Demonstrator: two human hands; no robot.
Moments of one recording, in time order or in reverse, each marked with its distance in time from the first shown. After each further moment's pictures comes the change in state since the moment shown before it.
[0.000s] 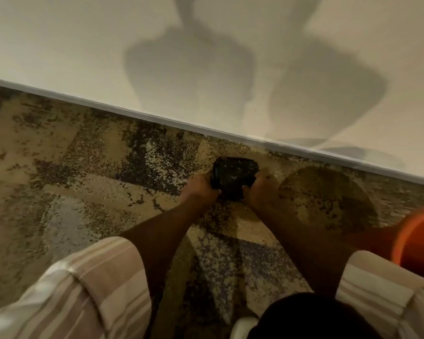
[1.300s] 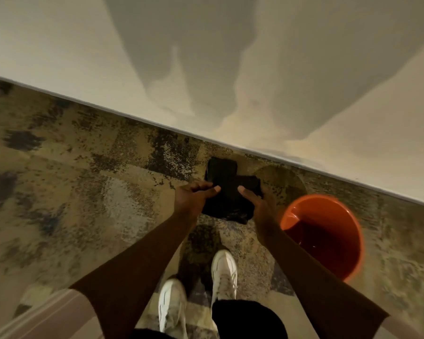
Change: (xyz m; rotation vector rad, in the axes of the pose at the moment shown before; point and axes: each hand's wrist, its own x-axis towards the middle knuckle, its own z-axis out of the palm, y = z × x) left_hand -0.297 0.104 -0.198 -1.103 -0.033 -0.281; right_hand -0.260 -0.072 -0.270 1.069 -0.175 0.127
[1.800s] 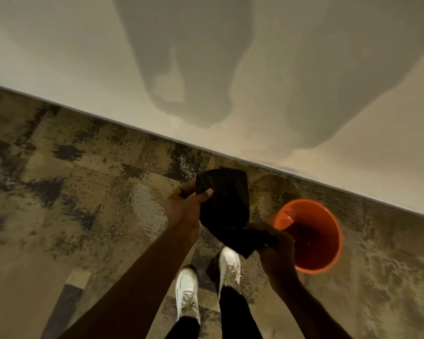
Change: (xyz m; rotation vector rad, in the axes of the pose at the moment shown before) left_hand -0.192 0.127 -0.041 -0.303 0.177 0.016; right_hand -0.197 -0.083 -0.022 -0.261 -0.052 -0.384
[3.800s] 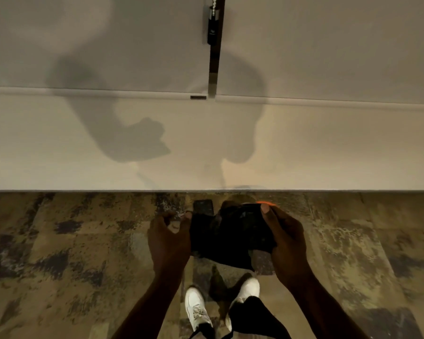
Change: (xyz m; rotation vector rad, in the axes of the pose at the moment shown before) left_hand -0.321 0.117 -0.074 0.712 -0.028 0.600; right_hand -0.222 -0.320 -0.100 0.513 0.282 -0.020
